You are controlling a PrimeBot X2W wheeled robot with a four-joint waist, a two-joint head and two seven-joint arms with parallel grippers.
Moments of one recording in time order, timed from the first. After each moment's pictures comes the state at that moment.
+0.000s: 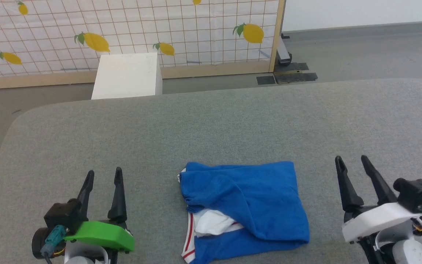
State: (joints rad) left arm -0.03 0.05 0.05 0.17 -0.20 -0.12 -0.26; right arm -0.06 -0.14 0.03 0.17 0.31 0.13 -0.15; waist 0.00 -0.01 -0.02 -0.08
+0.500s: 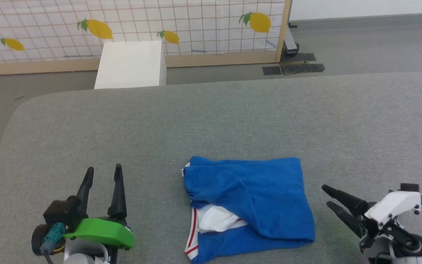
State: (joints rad) left arm -0.04 0.05 0.06 0.17 -0.20 -0.12 -0.26; right arm -0.24 -0.06 -0.32 0.56 1.11 0.13 0.74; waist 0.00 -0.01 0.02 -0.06
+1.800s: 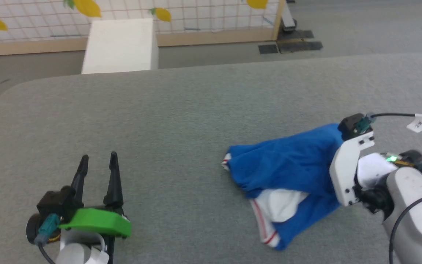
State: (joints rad) left arm -0.07 0.05 0.07 0.14 -0.20 -0.12 -0.26; right arm -0.42 -0.27 0.22 0.34 0.30 0.13 0.80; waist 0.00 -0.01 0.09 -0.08
